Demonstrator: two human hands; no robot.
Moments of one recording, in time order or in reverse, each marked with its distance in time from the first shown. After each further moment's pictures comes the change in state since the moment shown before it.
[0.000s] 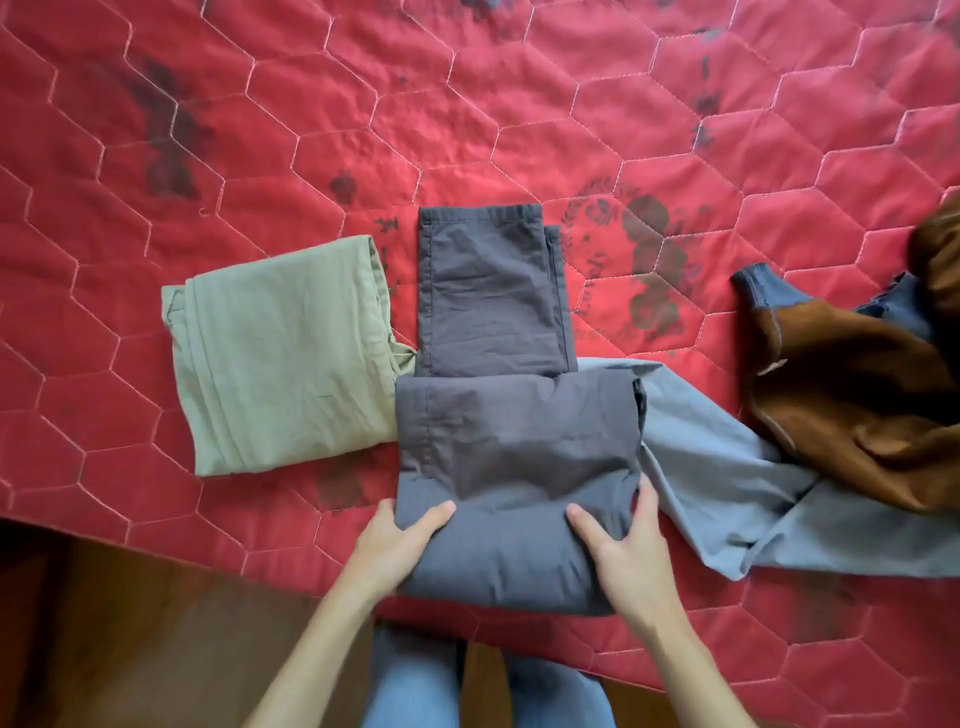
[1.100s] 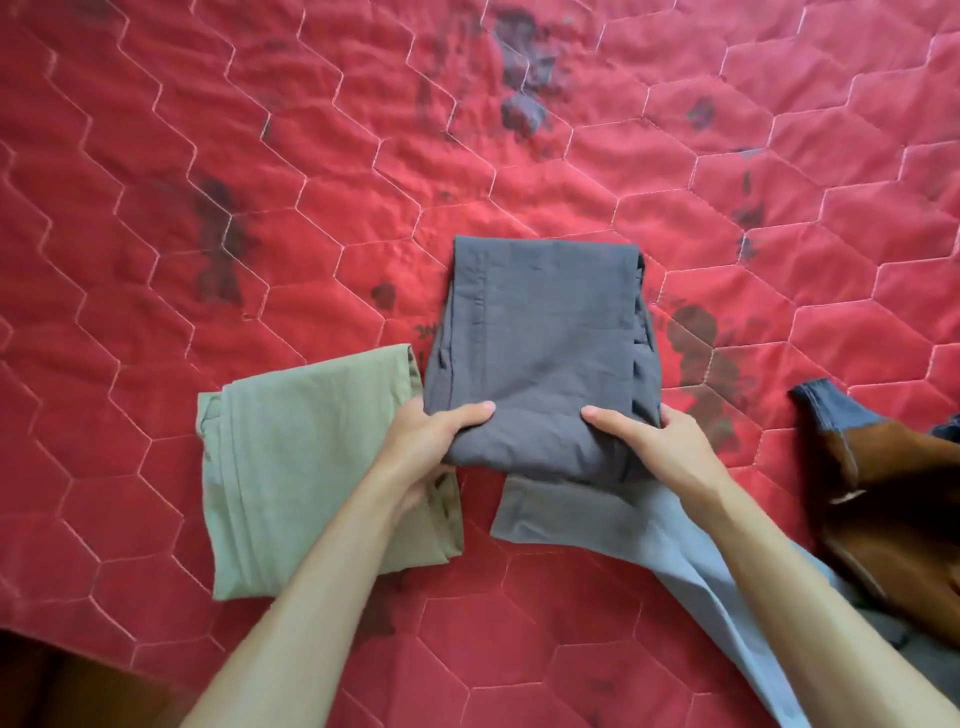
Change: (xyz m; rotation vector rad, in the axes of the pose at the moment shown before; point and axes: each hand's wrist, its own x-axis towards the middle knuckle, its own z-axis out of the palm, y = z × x) left_hand 0.063 0.196 -0.066 -0.391 -0.051 0.316; right_hand 0.128 -0.184 -0.007 0.043 -0.121 -0.057
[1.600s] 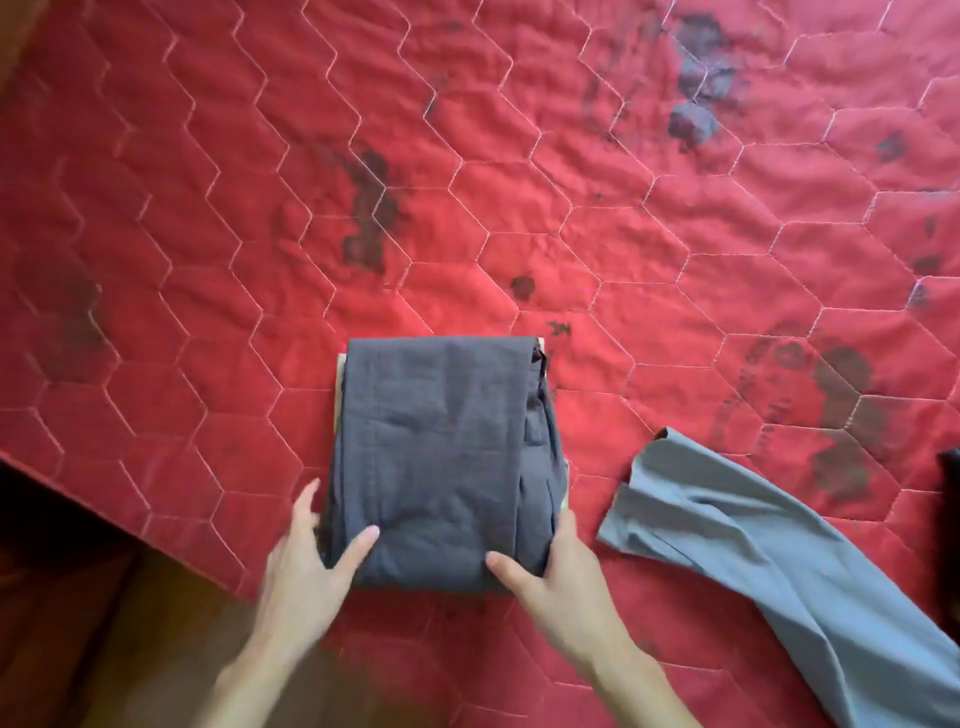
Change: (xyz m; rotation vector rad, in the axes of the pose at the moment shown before) left_hand -0.098 -0.132 -0.196 0.452 0.404 0.039; right_hand -0.110 0.036 0.184 -0.305 -0.306 -0.243
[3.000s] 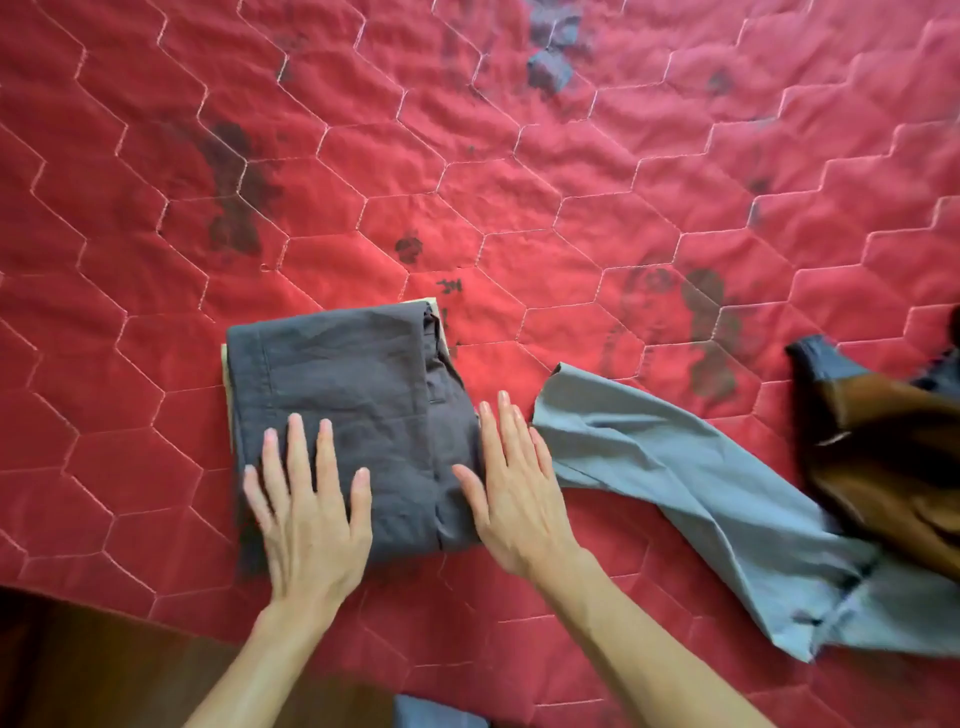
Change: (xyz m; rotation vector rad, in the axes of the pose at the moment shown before) left_hand 0.011 0.020 0.089 0.581 0.355 0.578; right_hand 0.023 0.046 -0.018 -0.660 0.311 -0.306
